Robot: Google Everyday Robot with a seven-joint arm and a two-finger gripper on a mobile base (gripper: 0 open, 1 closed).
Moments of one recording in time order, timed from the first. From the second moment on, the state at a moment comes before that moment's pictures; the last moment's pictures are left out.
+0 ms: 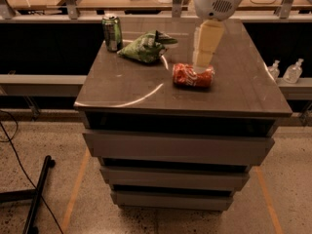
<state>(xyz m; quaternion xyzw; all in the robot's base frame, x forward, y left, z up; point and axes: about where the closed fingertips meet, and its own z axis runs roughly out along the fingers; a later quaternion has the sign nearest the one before) 0.593 -0.098 0.990 -0.69 0.69 -0.05 0.19</state>
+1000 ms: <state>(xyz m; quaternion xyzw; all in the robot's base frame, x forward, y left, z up) 0.641 -0.052 0.908 -0.65 0.75 -0.03 0.12</state>
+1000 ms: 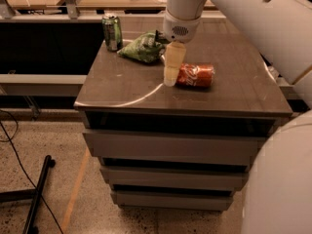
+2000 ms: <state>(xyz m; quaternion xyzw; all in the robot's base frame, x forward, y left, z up) 0.654 -0.068 0.861 -0.61 0.78 0.00 0.11</state>
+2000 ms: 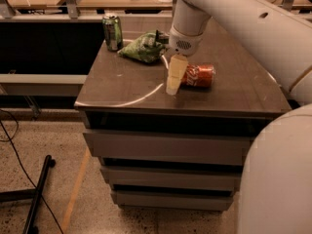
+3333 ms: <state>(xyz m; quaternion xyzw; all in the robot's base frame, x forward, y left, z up) 0.648 -0.087 0.838 -0.64 0.77 -0.04 0.07</state>
